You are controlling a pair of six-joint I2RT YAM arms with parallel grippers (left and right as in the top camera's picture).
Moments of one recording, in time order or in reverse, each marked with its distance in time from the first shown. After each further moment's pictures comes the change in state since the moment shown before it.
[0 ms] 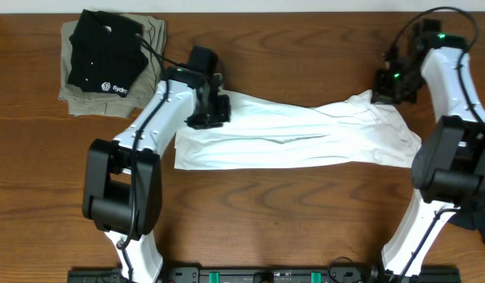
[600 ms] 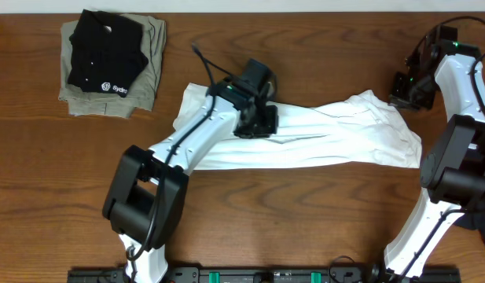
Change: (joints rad) left arm -0.254 0.002 0.000 0.154 0.083 -0.171; right arm -0.094 0.004 -0.027 0.080 0.104 0.077
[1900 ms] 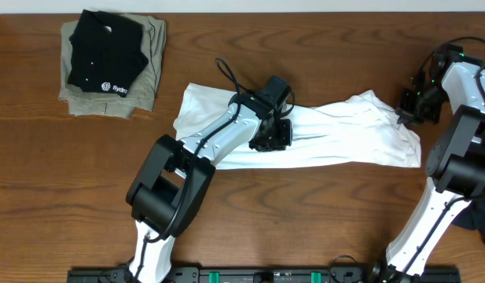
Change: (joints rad) left arm -0.072 0.122 0.000 0.049 0.011 -0.094; right arm -0.085 0.121 0.002 -0.026 0.039 -0.025
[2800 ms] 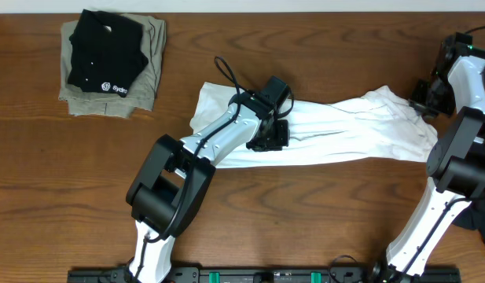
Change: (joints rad) left arm 0.000 0.000 -0.002 -0.022 -0.071 0.003; right arm -0.007 0.001 0.091 -0.009 0.209 0.123
